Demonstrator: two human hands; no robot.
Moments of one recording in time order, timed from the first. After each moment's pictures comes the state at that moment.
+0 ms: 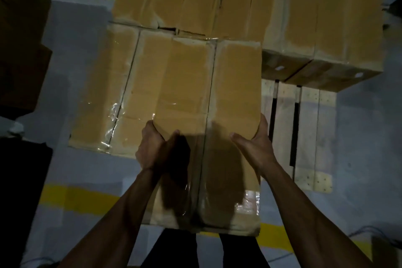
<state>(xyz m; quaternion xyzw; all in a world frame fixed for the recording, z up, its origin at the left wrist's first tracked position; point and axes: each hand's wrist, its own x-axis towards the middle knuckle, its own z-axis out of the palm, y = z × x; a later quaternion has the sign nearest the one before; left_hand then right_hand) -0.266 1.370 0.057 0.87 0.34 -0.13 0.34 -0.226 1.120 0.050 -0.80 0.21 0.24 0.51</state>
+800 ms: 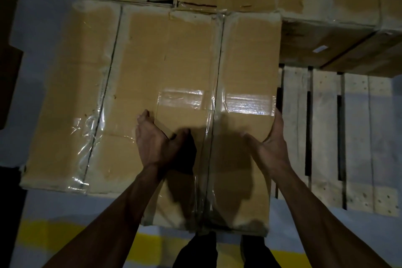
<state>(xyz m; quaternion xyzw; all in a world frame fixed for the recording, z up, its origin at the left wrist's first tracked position) -0.194 1.423 -0.121 0.89 0.28 -0.05 0.34 -0.180 1.167 -0.123 -0.82 0.19 0.14 0.53</state>
